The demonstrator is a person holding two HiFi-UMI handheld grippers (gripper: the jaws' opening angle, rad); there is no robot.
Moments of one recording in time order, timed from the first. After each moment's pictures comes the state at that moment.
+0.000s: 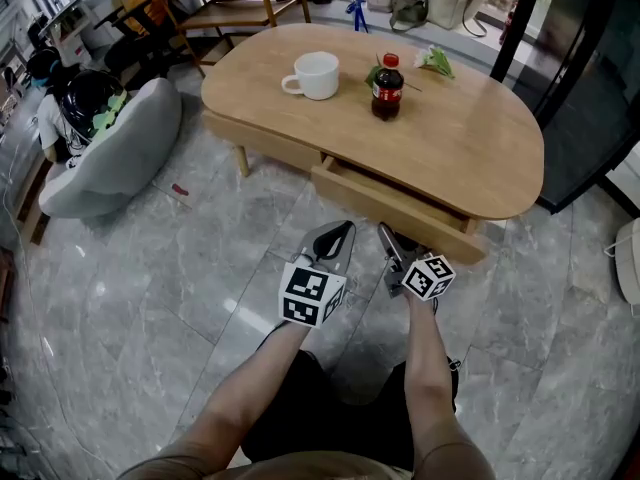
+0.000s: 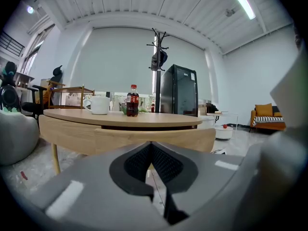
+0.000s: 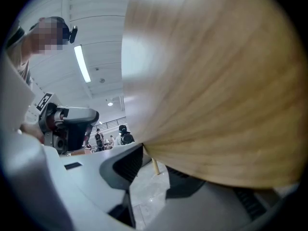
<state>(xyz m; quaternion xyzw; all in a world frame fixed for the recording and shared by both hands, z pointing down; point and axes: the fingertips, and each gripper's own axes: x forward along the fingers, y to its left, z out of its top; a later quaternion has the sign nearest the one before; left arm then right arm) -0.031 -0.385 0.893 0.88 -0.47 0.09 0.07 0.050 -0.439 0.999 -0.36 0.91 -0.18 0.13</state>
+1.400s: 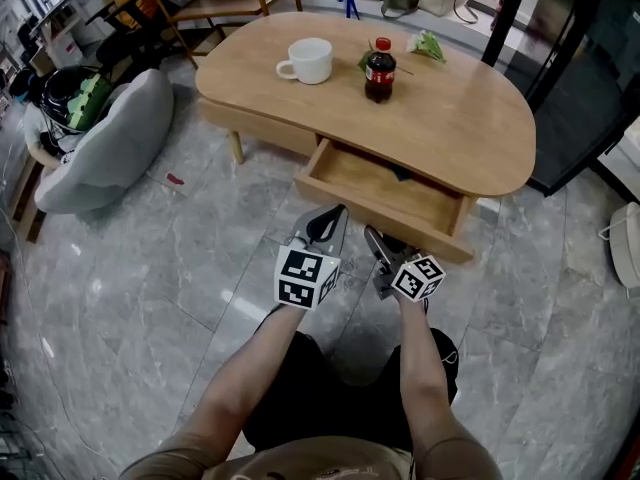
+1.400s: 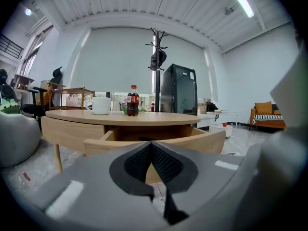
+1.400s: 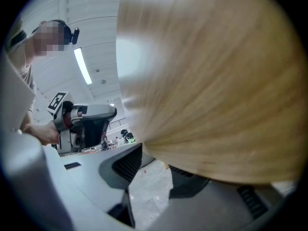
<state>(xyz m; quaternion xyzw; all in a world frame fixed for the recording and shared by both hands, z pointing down) -0.037 -0.374 0.893 0.87 -0.47 0.09 0.07 0.031 -0.385 1.004 -0.34 0.91 -0.20 0.13</state>
